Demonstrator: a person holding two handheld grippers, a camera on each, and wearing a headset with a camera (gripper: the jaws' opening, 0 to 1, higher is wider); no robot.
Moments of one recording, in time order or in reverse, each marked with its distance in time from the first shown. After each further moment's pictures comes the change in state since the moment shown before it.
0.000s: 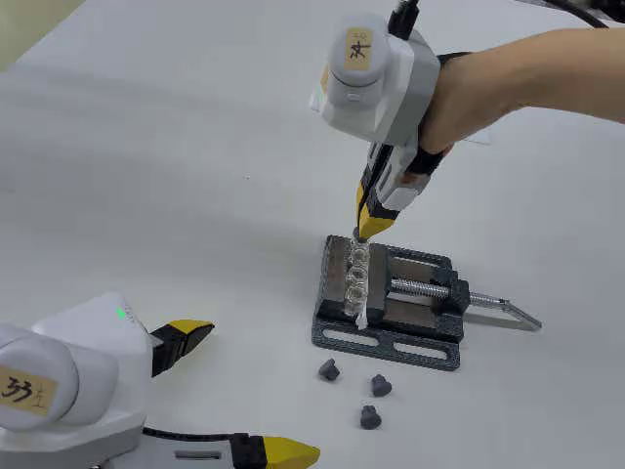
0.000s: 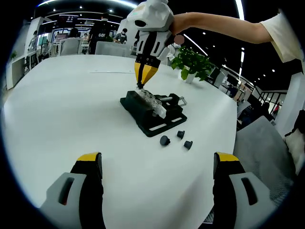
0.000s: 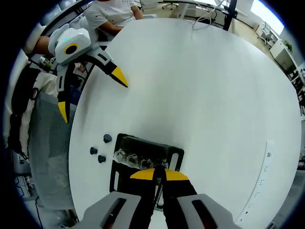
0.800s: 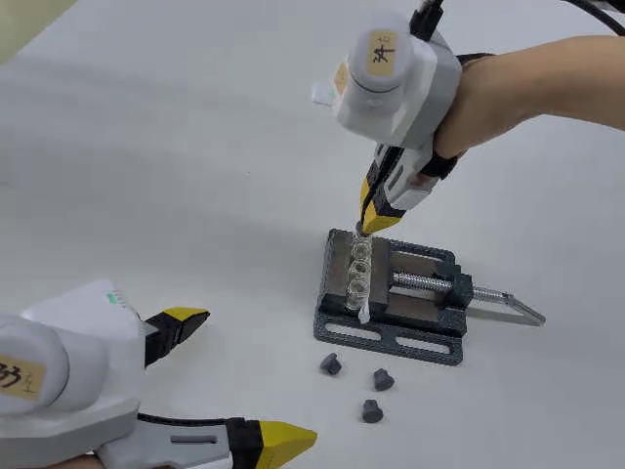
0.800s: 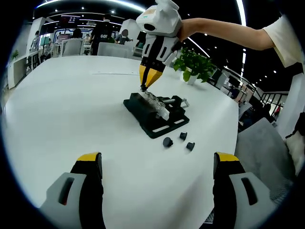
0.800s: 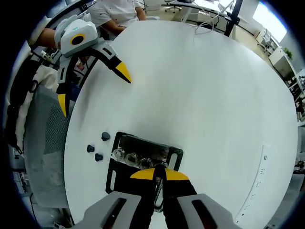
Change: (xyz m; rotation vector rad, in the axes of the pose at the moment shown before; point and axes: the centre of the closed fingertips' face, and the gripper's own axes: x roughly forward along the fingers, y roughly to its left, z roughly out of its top) left arm 0.000 -0.001 0.003 -0.006 -0.007 0.014; right arm 0.001 0.002 -0.002 -0.039 -0.010 -0.040
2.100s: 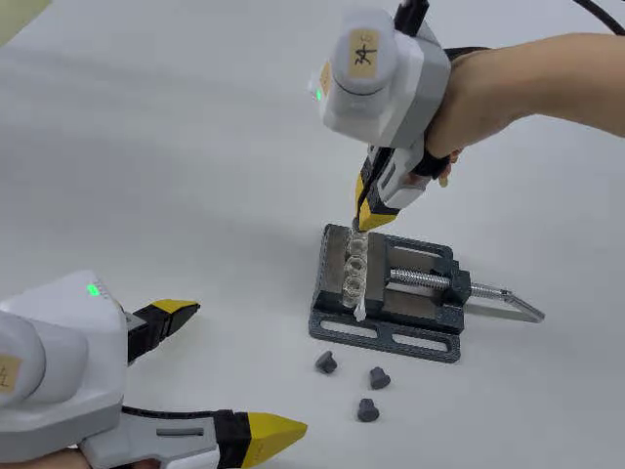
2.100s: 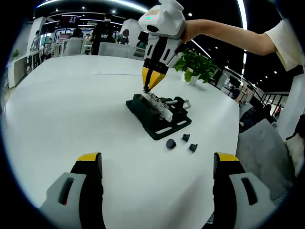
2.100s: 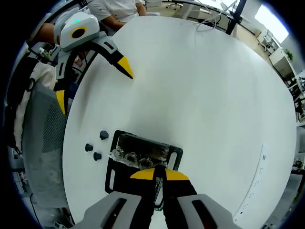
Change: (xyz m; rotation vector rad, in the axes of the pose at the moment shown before) left arm -0.001 0.008 0.005 -0.005 0.000 0.002; right arm 0.001 0.001 0.000 0.013 0.031 -0.015
